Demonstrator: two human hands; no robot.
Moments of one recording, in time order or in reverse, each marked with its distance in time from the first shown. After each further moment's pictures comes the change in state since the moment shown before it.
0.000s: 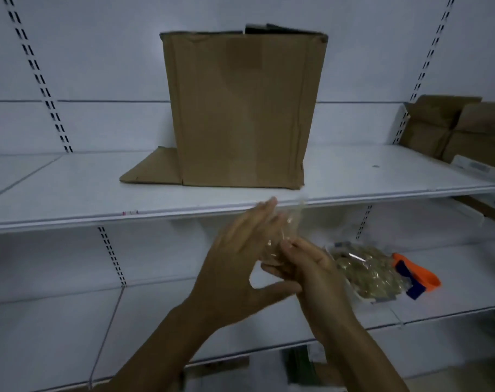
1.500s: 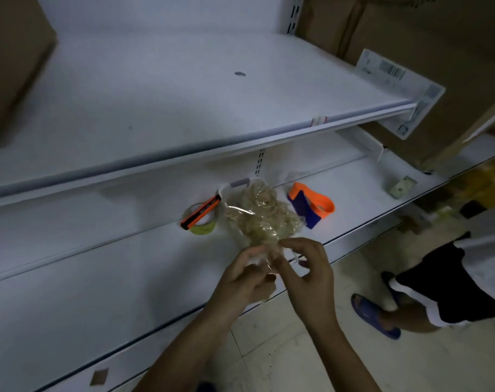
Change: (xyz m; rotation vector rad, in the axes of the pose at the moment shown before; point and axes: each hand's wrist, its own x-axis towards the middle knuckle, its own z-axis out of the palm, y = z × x) left_hand 0.058 0.045 0.300 -1.259 -0.409 -1.159; right_hand 0.036 0.108 -0.297 -0.784 0.609 -0.100
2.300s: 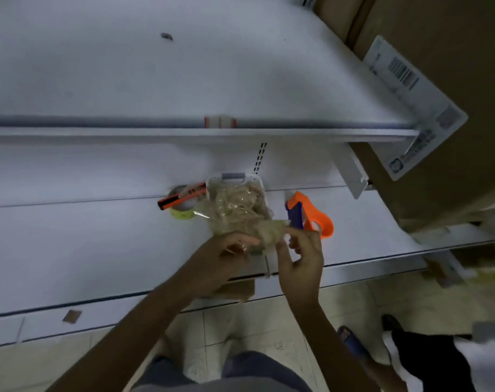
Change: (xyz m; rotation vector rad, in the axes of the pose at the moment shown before) left_hand 0.095 0.005 0.063 0.644 0.195 0.102; right_hand 0.119 0.117 -0.040 -0.078 -0.128 -0.157
